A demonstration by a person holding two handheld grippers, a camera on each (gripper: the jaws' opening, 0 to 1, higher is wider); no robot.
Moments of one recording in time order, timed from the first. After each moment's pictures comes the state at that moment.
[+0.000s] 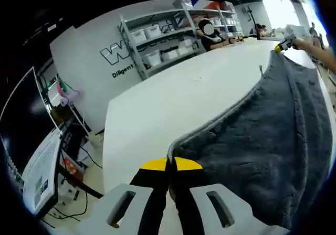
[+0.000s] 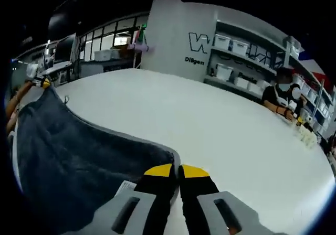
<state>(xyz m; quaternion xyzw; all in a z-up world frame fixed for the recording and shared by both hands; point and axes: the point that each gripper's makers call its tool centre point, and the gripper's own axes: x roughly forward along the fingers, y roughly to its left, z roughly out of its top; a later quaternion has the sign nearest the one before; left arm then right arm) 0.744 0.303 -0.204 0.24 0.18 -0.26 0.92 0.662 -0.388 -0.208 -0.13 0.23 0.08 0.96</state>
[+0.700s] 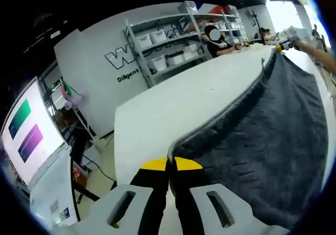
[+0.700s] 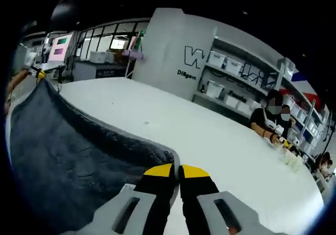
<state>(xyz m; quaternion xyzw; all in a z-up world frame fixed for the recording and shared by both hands) 0.783 0.305 -0.163 0.24 0.17 -0.25 0.92 0.713 -0.400 -0.150 -0.18 0.18 0.05 0.97</state>
